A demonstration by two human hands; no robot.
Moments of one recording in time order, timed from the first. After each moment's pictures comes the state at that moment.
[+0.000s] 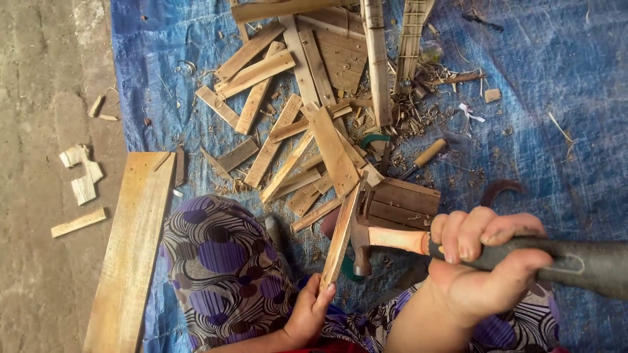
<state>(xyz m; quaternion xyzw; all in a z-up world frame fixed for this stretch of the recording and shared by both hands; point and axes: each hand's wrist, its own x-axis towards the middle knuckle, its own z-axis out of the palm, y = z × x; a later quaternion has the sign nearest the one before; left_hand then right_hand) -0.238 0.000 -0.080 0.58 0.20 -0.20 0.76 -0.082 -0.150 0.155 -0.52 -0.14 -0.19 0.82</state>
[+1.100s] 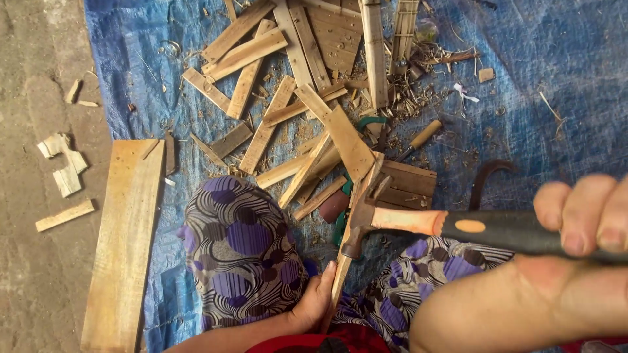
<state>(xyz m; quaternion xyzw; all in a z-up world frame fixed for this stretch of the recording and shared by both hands) -0.234 0.002 -0.075 0.49 0.27 -0.37 0.74 -0.101 -0.178 0.200 -0.64 -0.09 -0.27 0.72</state>
